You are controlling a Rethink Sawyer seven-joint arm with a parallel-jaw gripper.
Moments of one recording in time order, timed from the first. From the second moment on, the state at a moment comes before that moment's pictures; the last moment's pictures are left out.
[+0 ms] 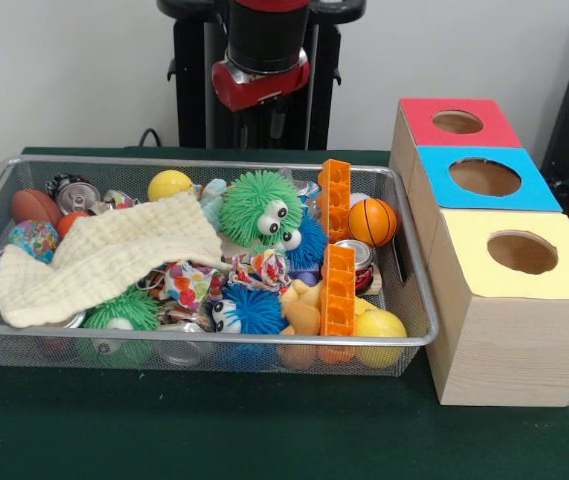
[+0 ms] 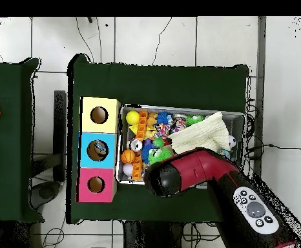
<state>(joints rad) -0.70 -0.75 0.59 1.96 -0.73 0.79 1.51</state>
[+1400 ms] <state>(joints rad) -0.62 -0.60 0.53 1.93 -0.80 0.54 1.51</state>
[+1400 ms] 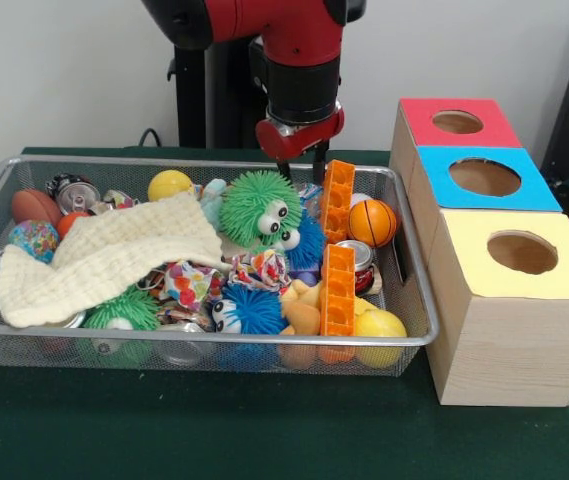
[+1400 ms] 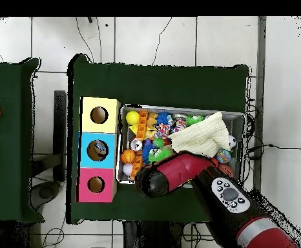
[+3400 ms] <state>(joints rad) -0.67 -0.51 0.52 1.88 -0.80 0.54 1.51</state>
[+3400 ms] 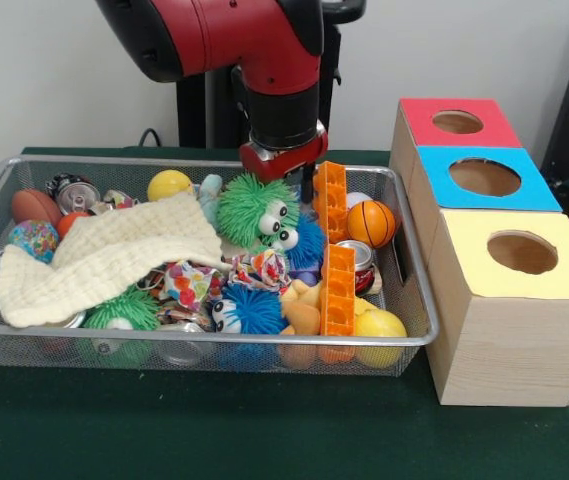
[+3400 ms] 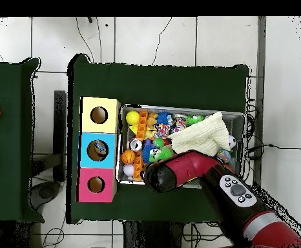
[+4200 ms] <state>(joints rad) -0.70 -0.51 0.57 1.88 -0.79 0.61 1.51</state>
